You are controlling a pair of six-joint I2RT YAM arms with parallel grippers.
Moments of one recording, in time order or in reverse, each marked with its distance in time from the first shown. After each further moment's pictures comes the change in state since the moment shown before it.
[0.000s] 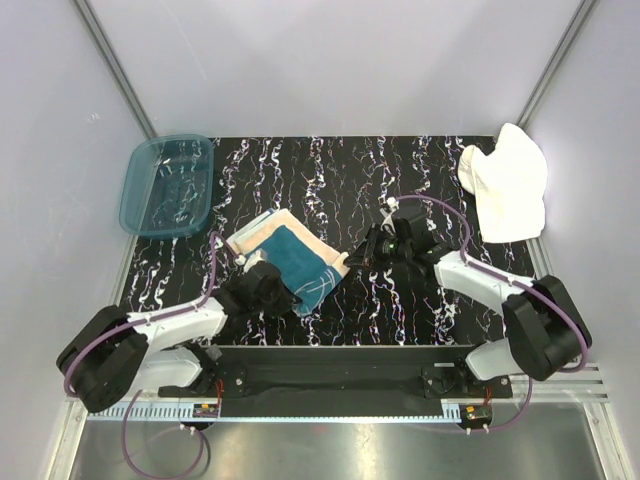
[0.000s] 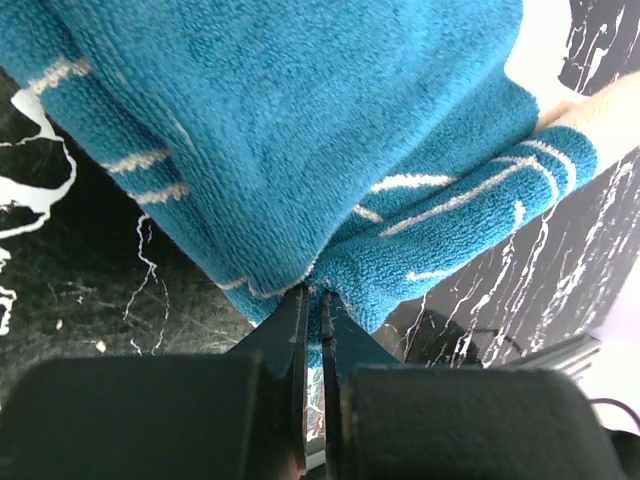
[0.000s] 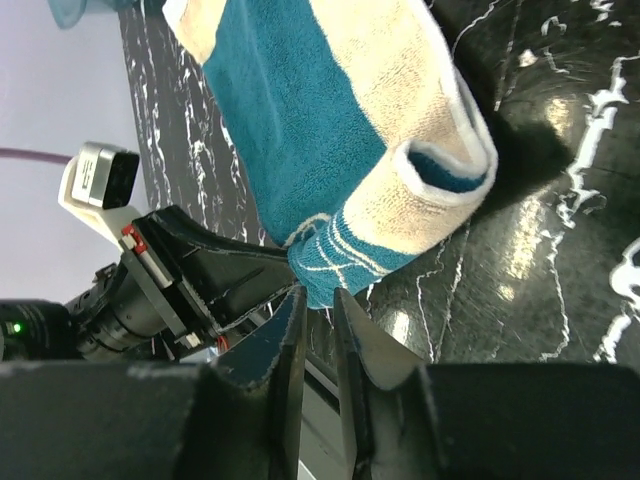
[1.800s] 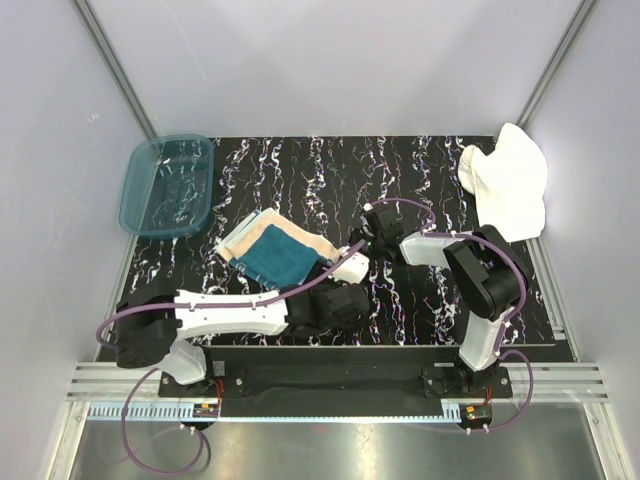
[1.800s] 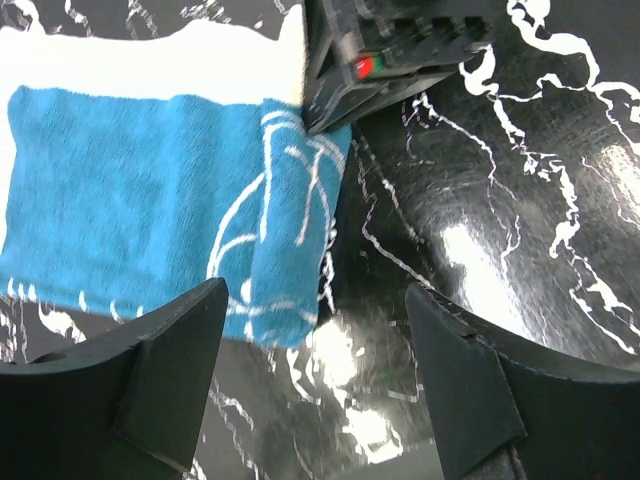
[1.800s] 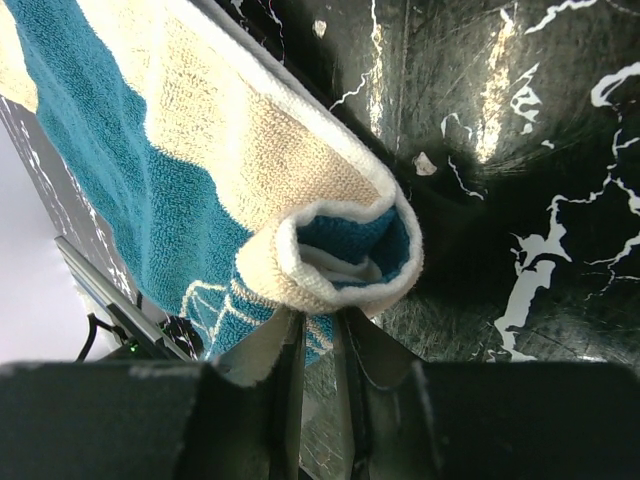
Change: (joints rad) left arm -0.545 0.314 0.589 -0.407 -0.681 0.709; right arm 0.023 0.439 0.183 0.020 0.009 -0.061
